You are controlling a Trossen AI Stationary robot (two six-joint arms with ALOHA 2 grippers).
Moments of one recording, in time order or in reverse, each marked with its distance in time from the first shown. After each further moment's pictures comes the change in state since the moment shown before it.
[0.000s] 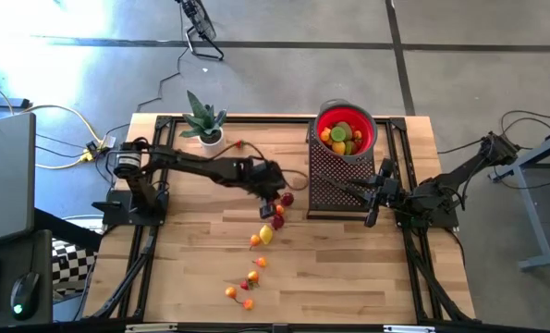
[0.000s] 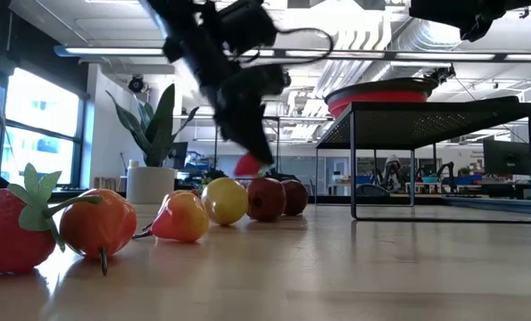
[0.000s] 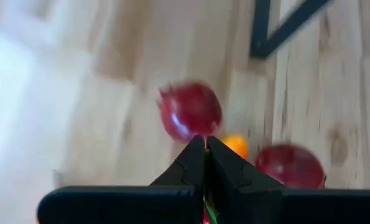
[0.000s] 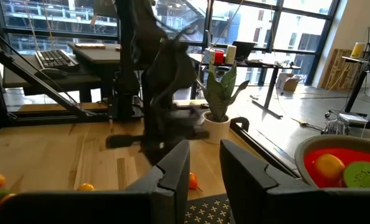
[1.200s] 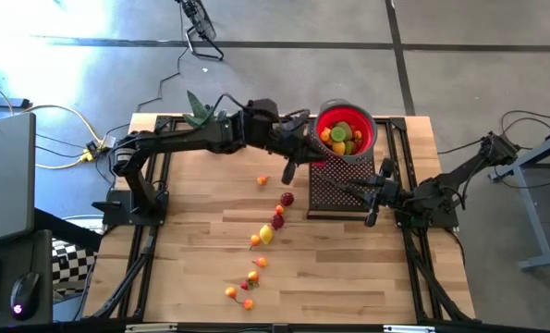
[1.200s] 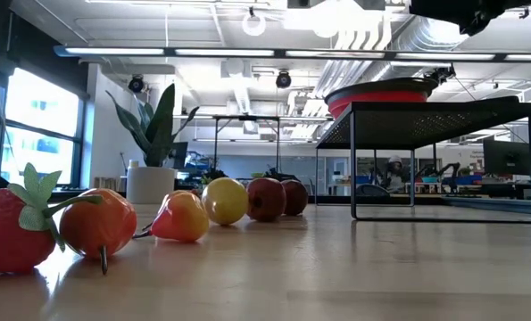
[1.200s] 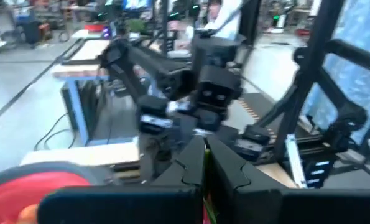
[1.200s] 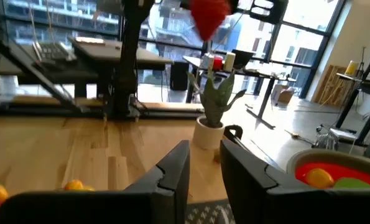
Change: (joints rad) left arm 0.072 -0.020 0.529 0.281 0.369 0.127; right arm -0.002 -0.005 -0.001 0.015 -0.002 -0.102
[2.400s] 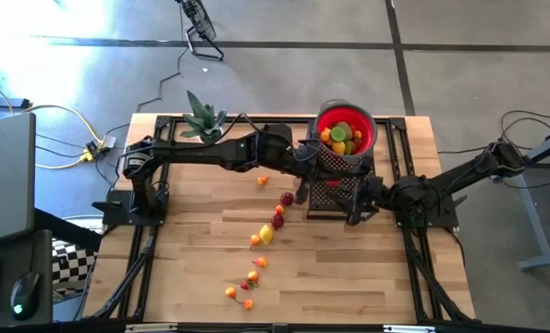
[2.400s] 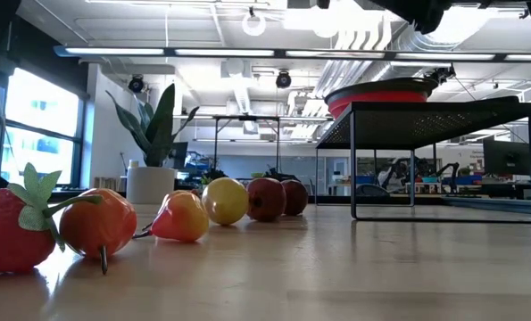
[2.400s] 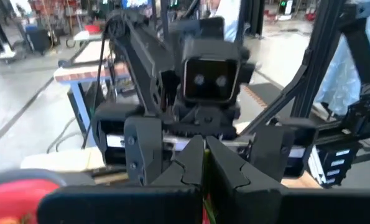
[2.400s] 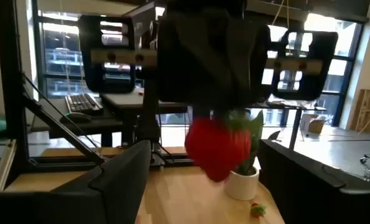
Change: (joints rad) left arm -0.092 0.099 0.001 0.074 -0.134 0.071; right arm -0.224 0.286 0.000 0.514 -0.340 -0.036
